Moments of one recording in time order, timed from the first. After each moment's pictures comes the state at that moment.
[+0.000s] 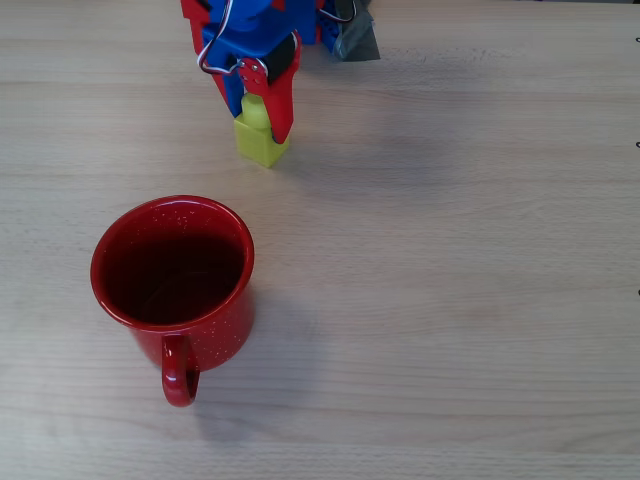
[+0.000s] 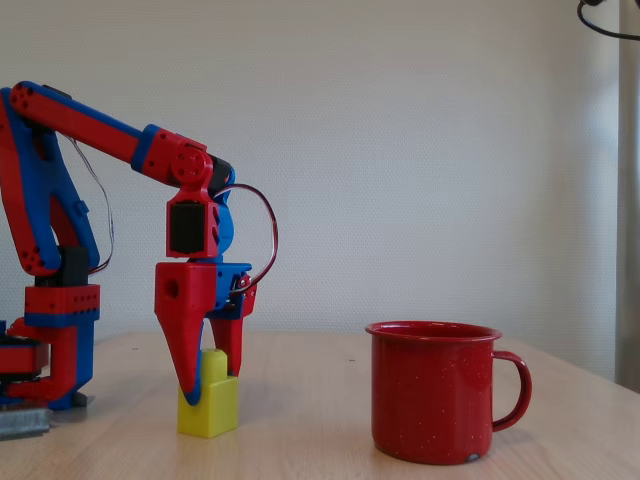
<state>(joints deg) 14.7 112.5 133.1 62.7 -67.7</state>
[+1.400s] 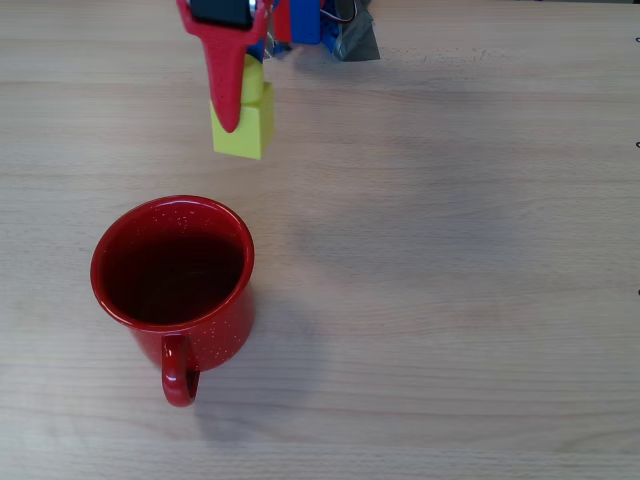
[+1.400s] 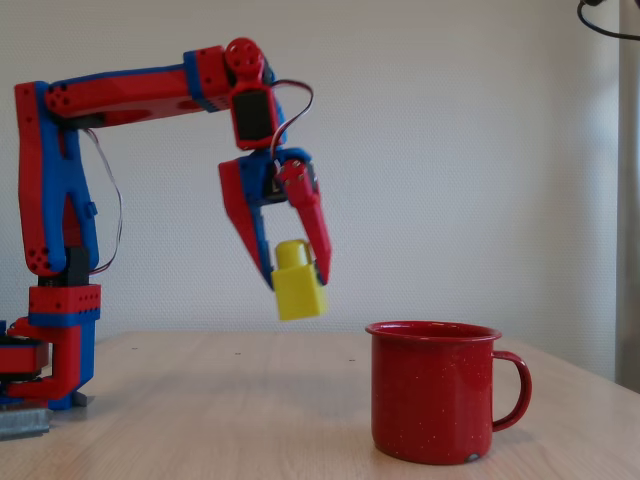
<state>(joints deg) 9.6 99.1 83.2 88.2 5.1</state>
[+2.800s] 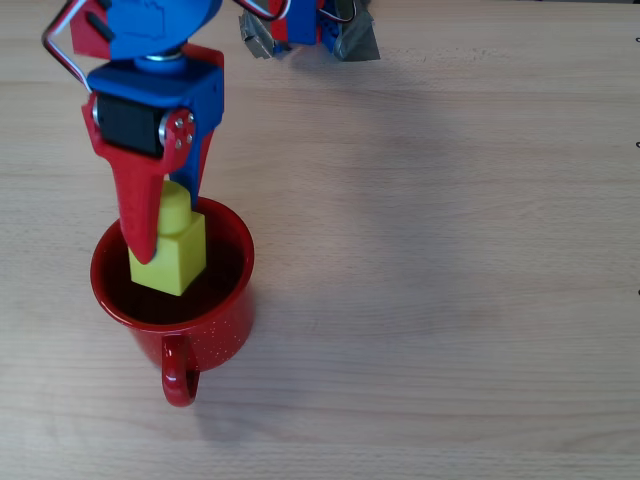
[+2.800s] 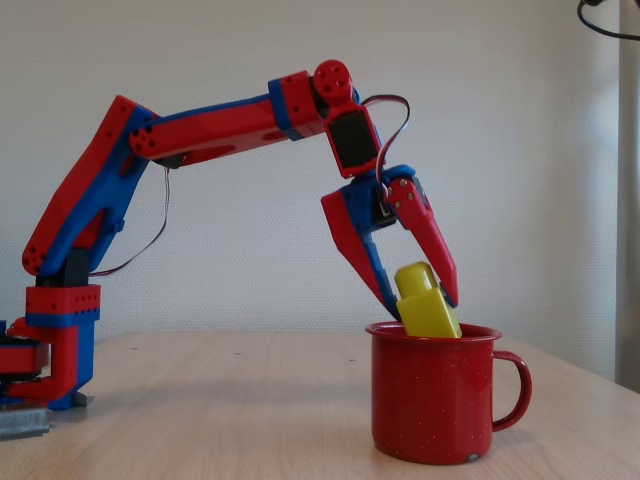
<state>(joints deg) 13.4 62.7 46.4 79.1 8.5</state>
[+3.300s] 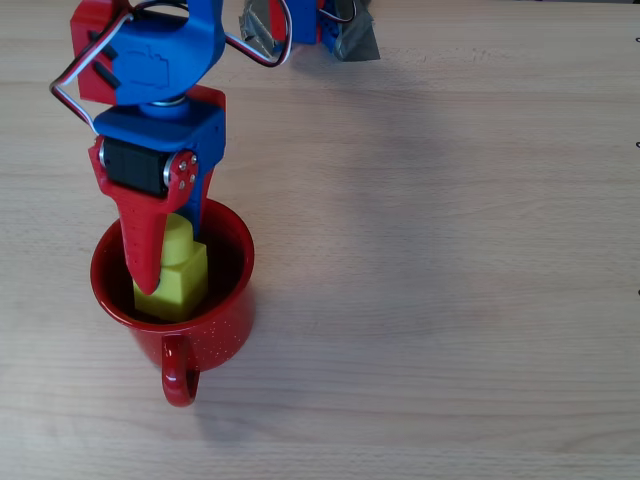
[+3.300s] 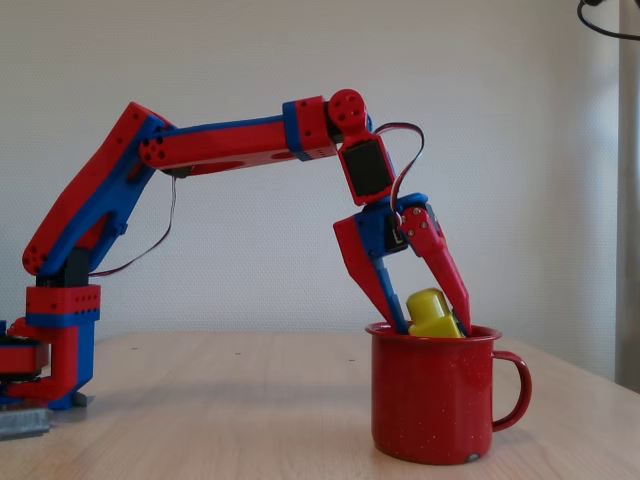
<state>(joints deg) 13.4 59.2 46.4 76.0 8.4</state>
